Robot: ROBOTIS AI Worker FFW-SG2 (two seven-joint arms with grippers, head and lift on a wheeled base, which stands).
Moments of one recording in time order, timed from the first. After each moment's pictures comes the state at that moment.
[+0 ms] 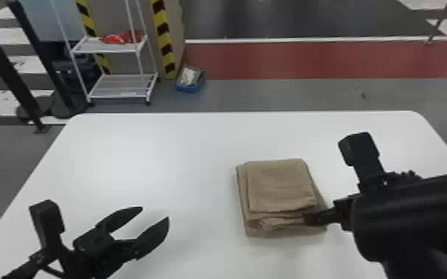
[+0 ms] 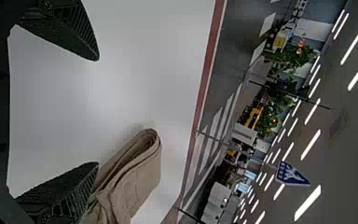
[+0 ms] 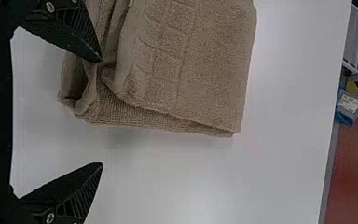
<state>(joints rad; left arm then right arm) 0.43 0.00 0.34 -2.06 0.17 0.56 -0.84 -0.10 -0.02 0.25 -2.00 0.78 1.55 0.88</state>
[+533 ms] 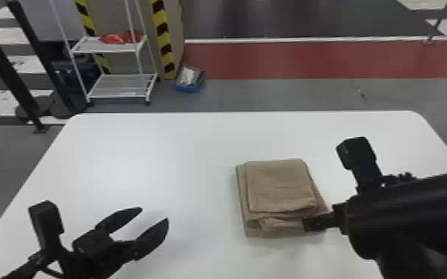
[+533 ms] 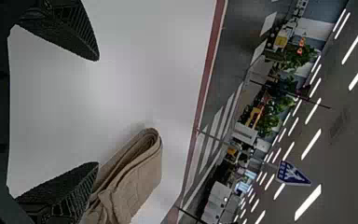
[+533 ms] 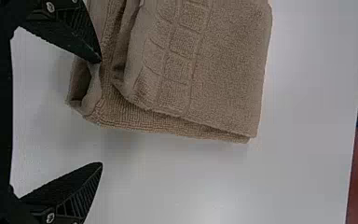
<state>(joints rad) 0.43 0.00 0.34 -2.06 0.17 0.56 -0.84 -0.10 -0.02 0.25 -1.99 0.82 1.57 0.96</state>
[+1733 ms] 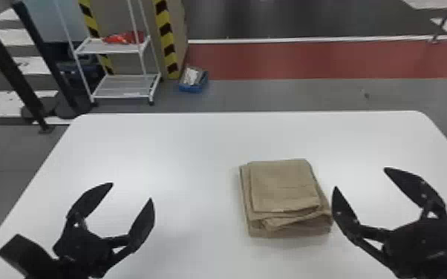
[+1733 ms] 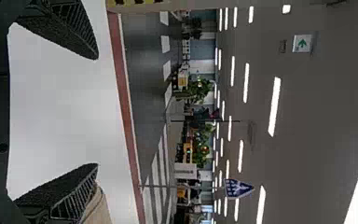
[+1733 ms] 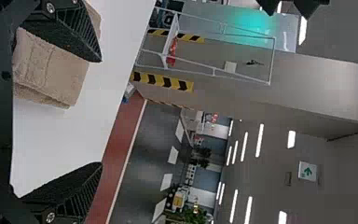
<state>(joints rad) 0.54 0.00 0.28 -1.93 0.11 -0.21 -0.57 0.61 0.00 -0.07 -2.21 0.18 0.00 0.37</state>
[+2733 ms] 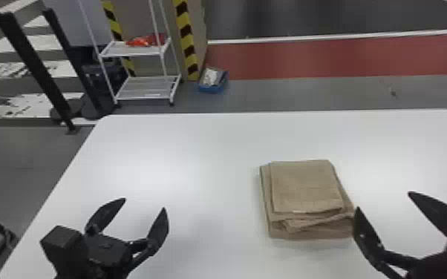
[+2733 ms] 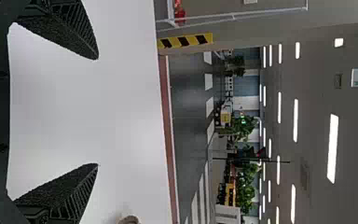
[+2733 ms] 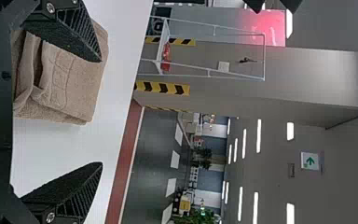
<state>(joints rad) 0.62 0.00 0.25 -2.08 0.05 0.07 -0.37 0.65 0.00 -0.06 -2.12 0.08 -0.11 0.36</state>
